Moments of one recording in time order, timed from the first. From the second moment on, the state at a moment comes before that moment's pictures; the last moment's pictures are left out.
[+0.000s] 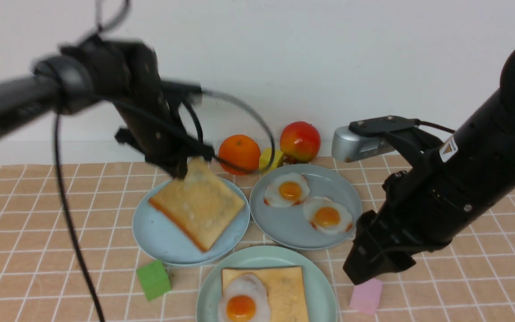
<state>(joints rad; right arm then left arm) 0.49 1.46 -1.22 0.43 1.13 -0.23 -0.28 2.03 -1.76 -0.11 0.94 0.07</state>
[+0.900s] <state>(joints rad) 0.49 1.46 -1.22 0.34 1.19 -0.13 -0.28 1.66 -0.86 -1.15 0.64 0.41</state>
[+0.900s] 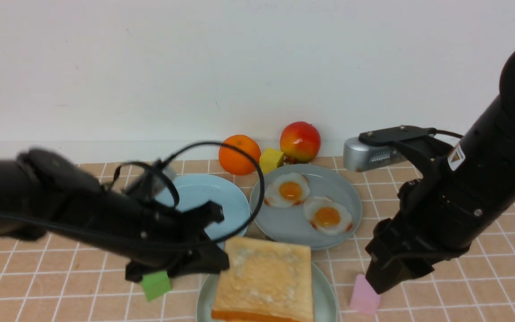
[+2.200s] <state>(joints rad) 0.49 0.13 -0.46 0.17 0.66 -0.10 -0.21 0.45 -0.83 -0.42 1.11 -0.12</state>
